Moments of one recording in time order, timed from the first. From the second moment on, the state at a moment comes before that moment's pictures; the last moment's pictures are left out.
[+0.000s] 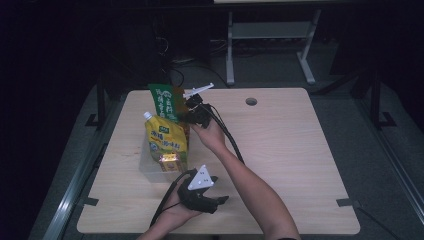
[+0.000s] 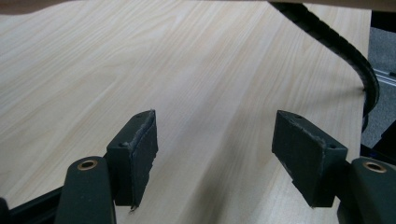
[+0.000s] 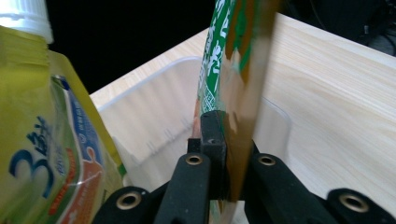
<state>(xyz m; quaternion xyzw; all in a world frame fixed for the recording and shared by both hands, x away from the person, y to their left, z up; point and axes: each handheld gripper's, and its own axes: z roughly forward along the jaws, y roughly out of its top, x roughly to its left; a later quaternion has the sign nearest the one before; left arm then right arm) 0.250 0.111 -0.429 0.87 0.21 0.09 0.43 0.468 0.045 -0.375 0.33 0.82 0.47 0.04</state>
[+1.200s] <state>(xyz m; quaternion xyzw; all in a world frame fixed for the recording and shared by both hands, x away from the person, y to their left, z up) 0.252 0.110 -0.428 0.87 0.21 0.09 0.43 0.469 0.023 -0.368 0.30 0.82 0.49 0.03</state>
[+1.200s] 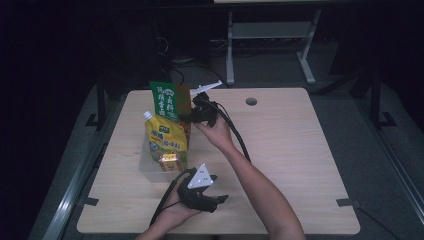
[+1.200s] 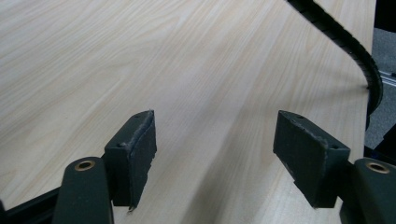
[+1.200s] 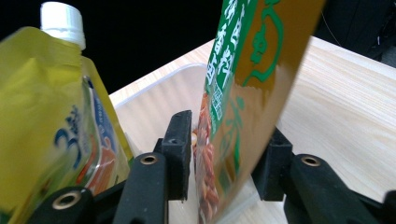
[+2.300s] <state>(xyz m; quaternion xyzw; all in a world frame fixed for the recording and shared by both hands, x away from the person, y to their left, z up) 0.255 0.114 -0.428 0.87 0.22 0.10 0.43 0.423 -0.076 -0.356 0.33 0.80 0.50 0.02</state>
